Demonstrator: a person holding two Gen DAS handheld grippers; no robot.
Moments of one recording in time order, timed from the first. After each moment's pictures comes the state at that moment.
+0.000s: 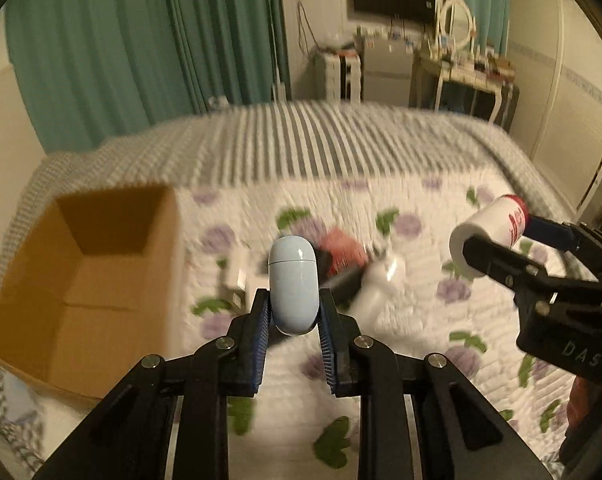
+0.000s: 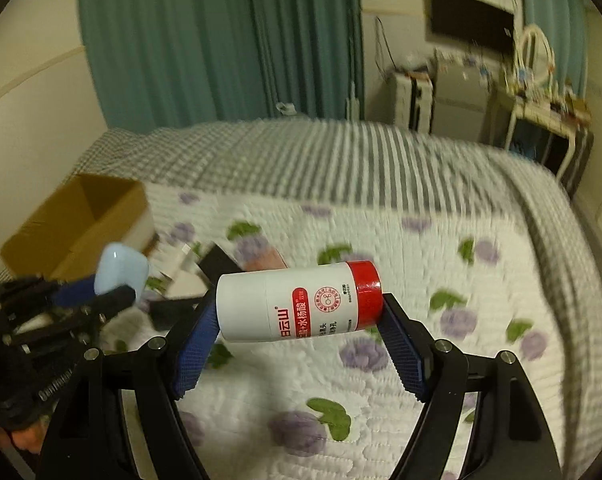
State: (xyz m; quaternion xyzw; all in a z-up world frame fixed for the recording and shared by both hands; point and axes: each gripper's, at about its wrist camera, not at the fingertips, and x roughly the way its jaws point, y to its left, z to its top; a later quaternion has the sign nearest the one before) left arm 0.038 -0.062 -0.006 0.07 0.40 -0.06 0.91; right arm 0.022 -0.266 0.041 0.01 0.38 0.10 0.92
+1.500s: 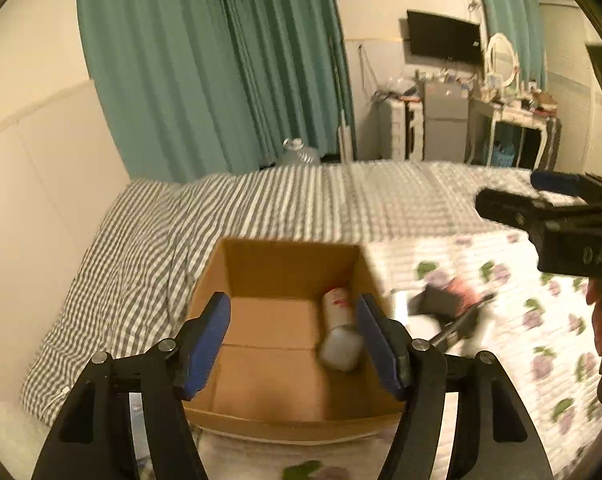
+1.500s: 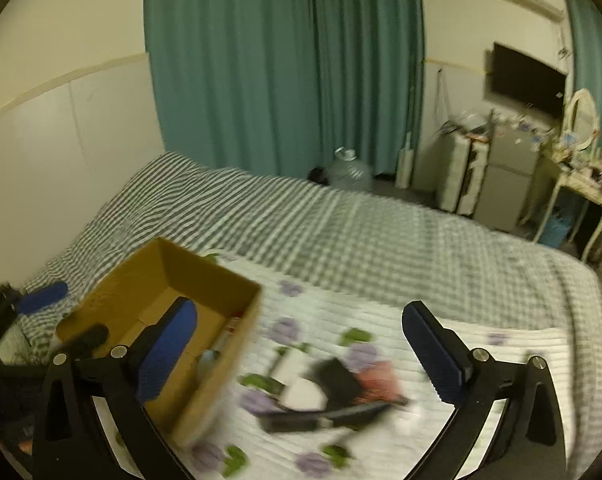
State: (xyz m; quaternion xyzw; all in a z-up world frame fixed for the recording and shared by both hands) left arm 0.026 0.065 0.065 0.08 0.32 0.02 0.94; right arm 0.059 -0.133 0.130 -0.03 0.31 0.16 0.94
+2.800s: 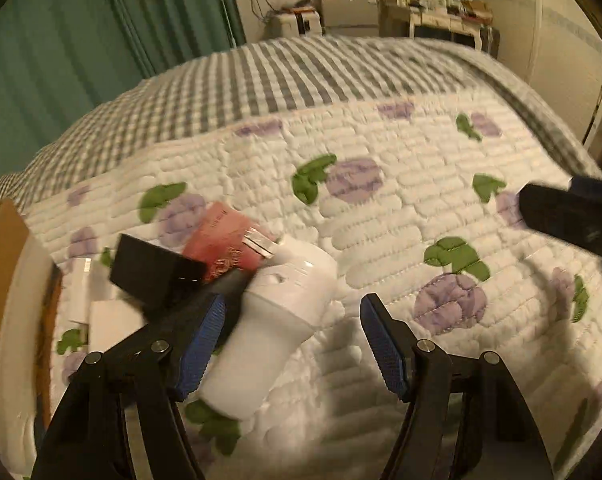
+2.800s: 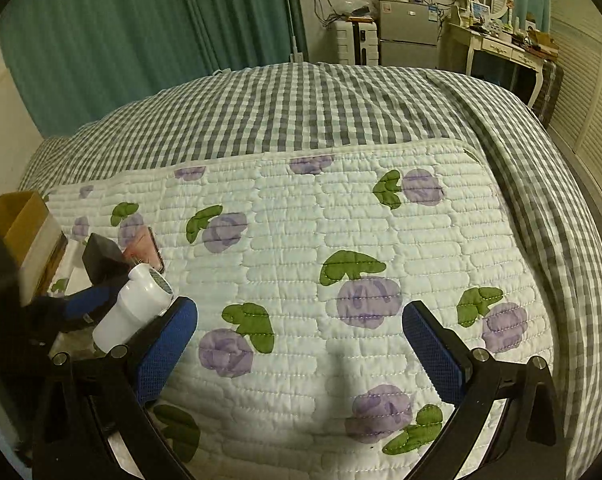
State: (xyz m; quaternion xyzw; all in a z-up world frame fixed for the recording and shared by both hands) left arm 0.115 -0.193 -0.139 0.14 0.46 -0.09 0.87; right arm 0.076 -0.380 -0.041 0.07 0.46 0.02 0.89
